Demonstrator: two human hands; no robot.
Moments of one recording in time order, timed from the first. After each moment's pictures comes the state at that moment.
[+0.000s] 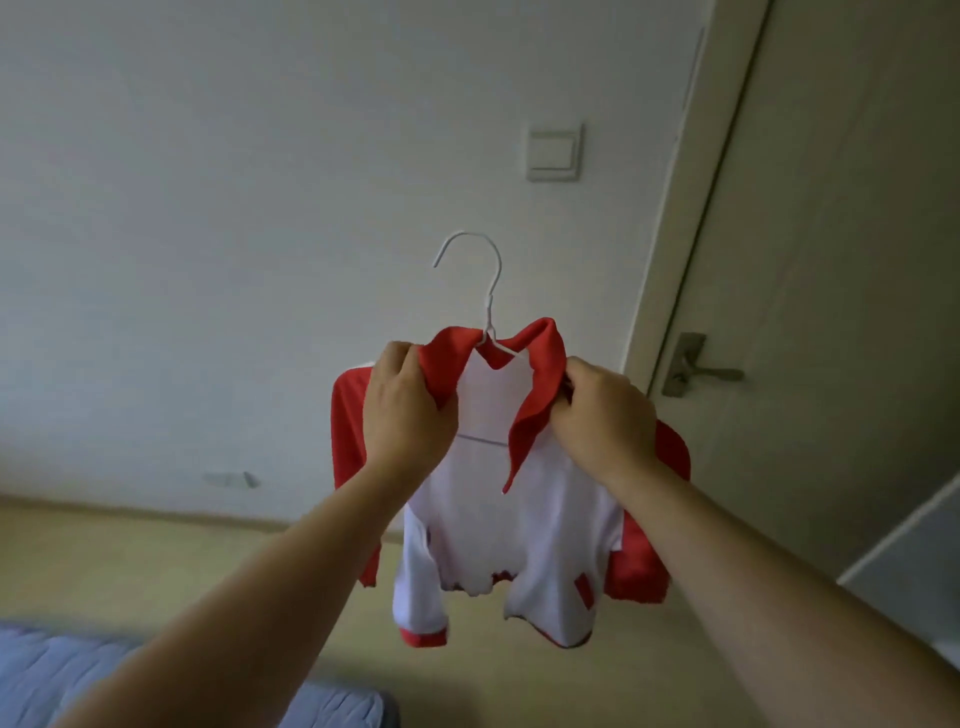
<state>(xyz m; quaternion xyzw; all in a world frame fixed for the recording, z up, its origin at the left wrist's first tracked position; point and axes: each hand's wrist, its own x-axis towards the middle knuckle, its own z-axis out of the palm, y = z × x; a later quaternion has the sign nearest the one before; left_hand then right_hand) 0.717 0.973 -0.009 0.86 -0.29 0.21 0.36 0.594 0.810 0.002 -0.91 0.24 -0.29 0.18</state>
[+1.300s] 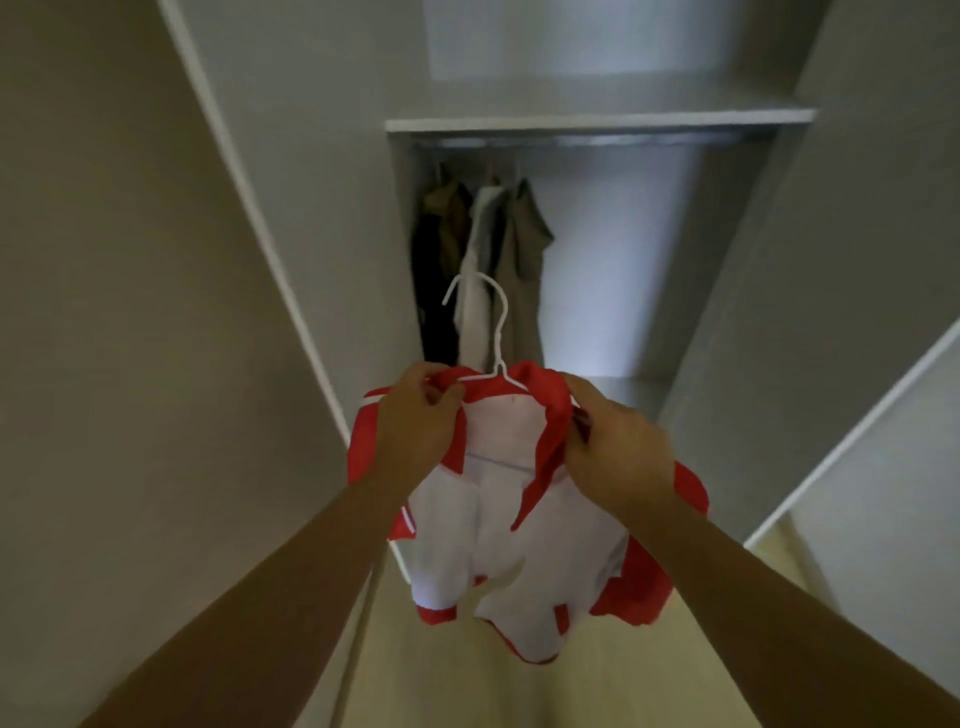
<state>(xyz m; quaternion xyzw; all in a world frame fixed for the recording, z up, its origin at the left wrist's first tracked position) 0.344 0.284 -0.047 0.43 -0.73 -0.39 0.36 0.194 0.443 -0.041 -0.49 0.82 -0.29 -0.05</state>
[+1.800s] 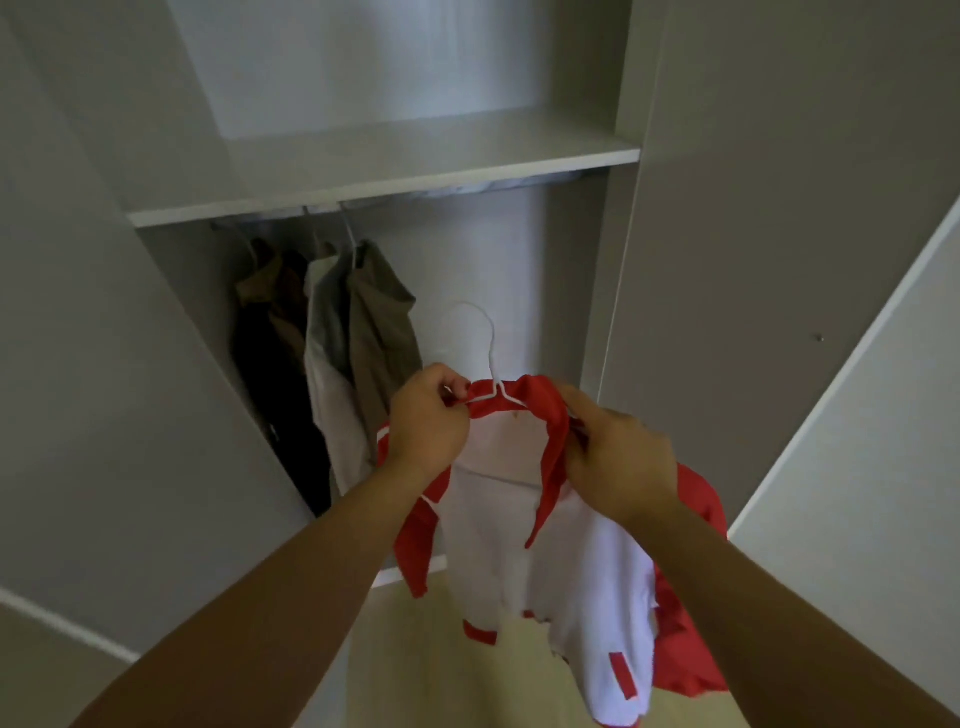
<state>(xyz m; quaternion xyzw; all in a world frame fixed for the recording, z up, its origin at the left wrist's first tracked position) 0.071 0.211 -0.030 0.29 -0.84 -0.36 0.29 -0.015 0.401 -0.035 -0.36 0.90 -0.24 -0.07</state>
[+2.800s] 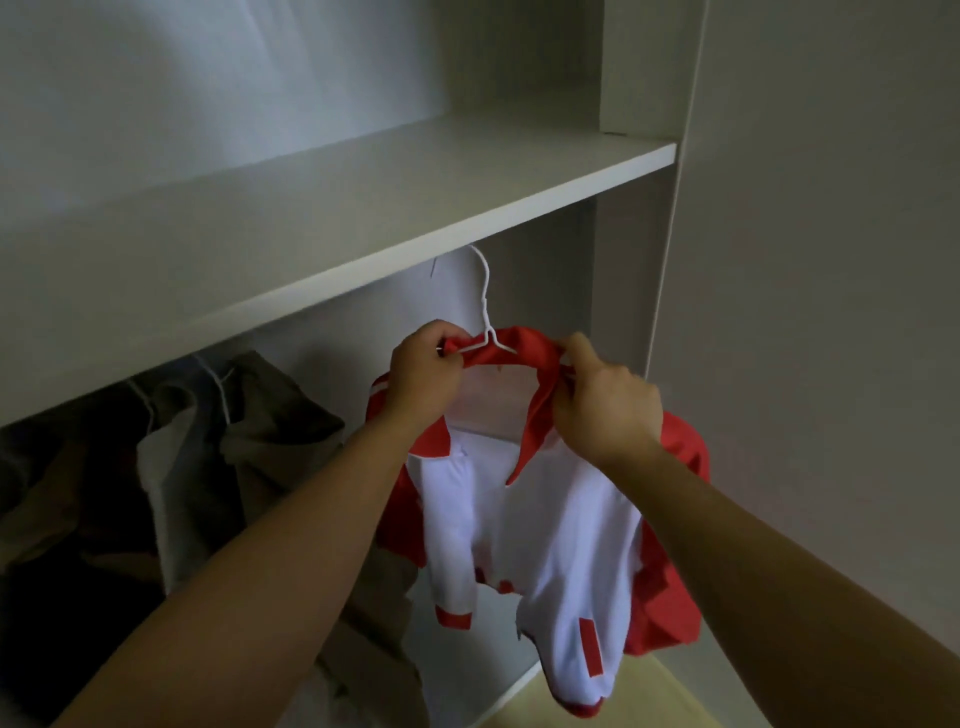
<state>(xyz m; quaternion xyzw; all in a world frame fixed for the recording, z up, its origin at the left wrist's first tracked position) -0.262 -0.044 -0.057 0.09 -0.88 -0.39 0.24 -0.266 0.163 -0.073 -0.17 0.93 -0.25 -0.20</state>
